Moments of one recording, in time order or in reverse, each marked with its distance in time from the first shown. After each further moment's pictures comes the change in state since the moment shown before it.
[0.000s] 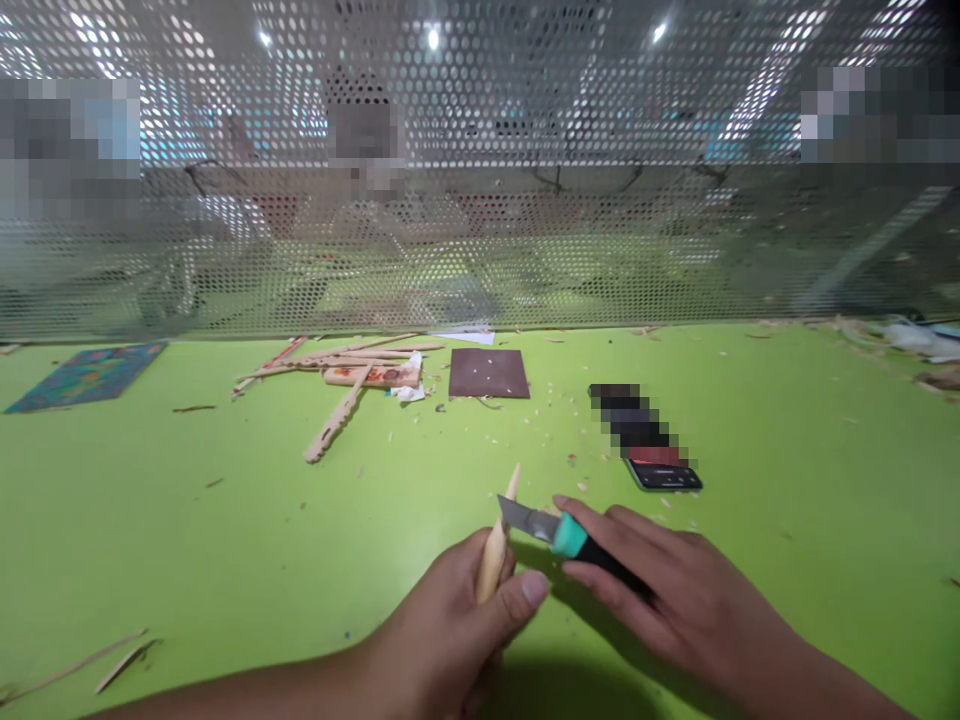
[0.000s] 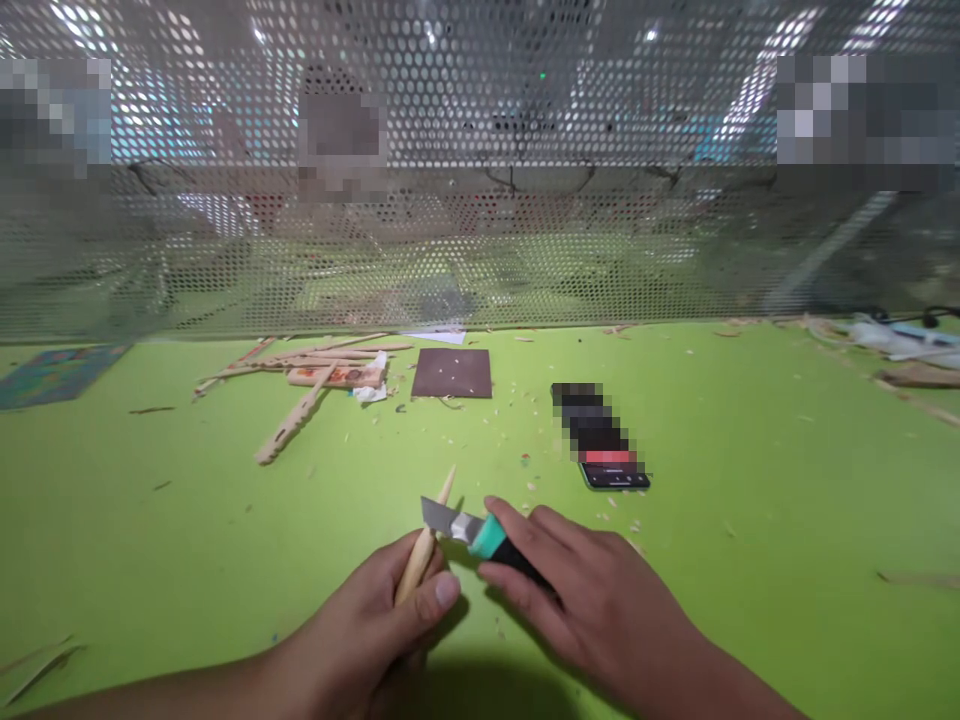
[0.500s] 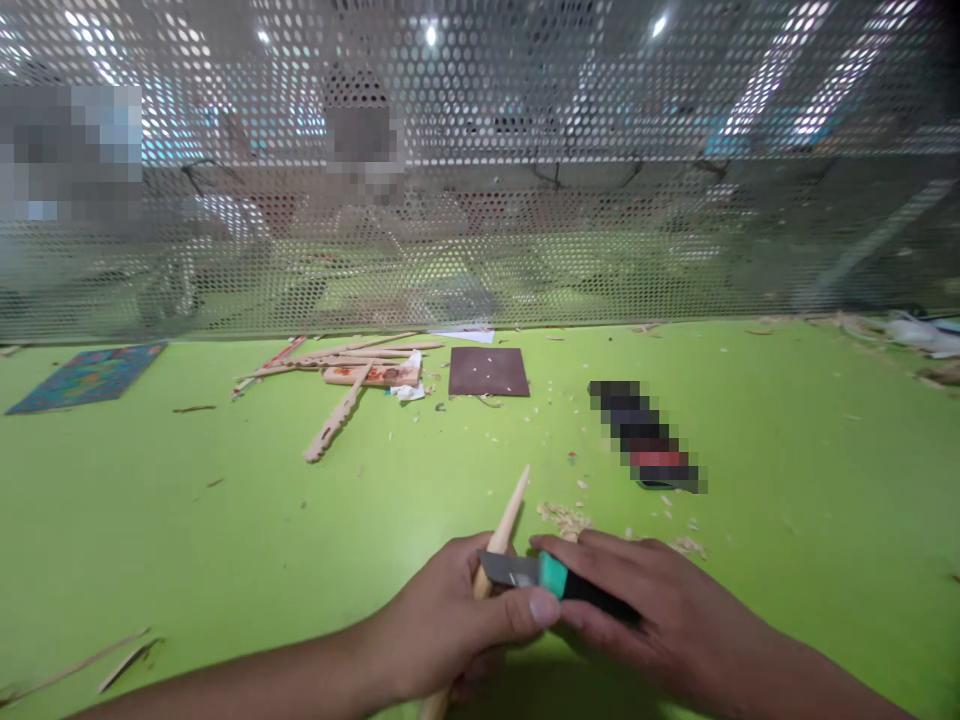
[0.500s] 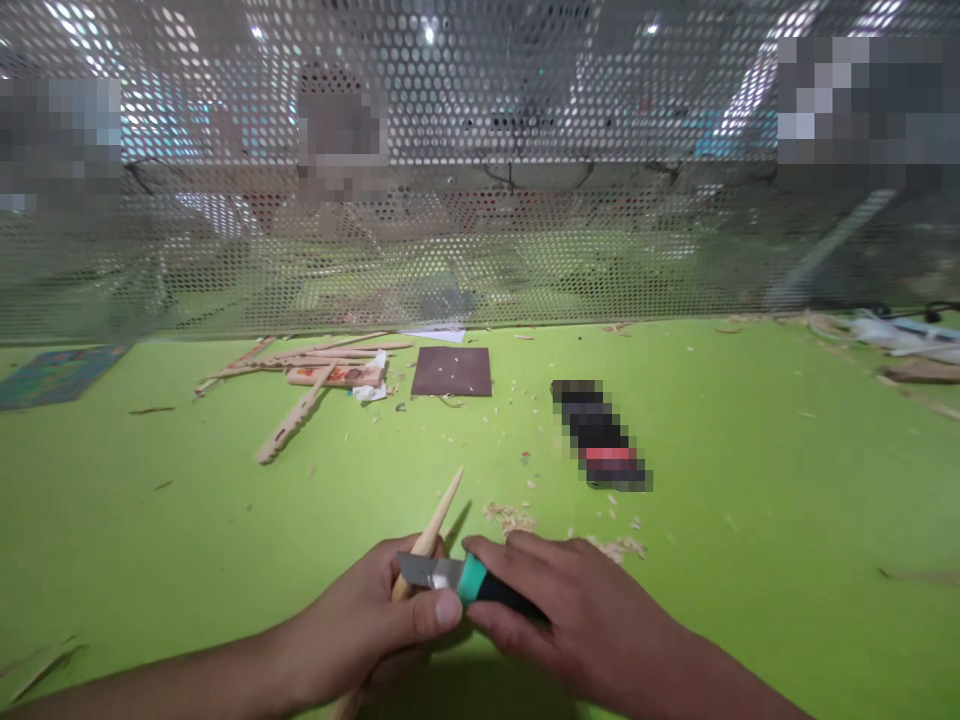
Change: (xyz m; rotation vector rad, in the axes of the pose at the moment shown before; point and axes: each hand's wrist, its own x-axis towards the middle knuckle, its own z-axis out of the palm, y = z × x) left_hand 0.003 0.010 -0.006 -0.136 -0.131 -0.125; right_hand 0.001 -0.003 0.003 0.273 -0.268 0.022
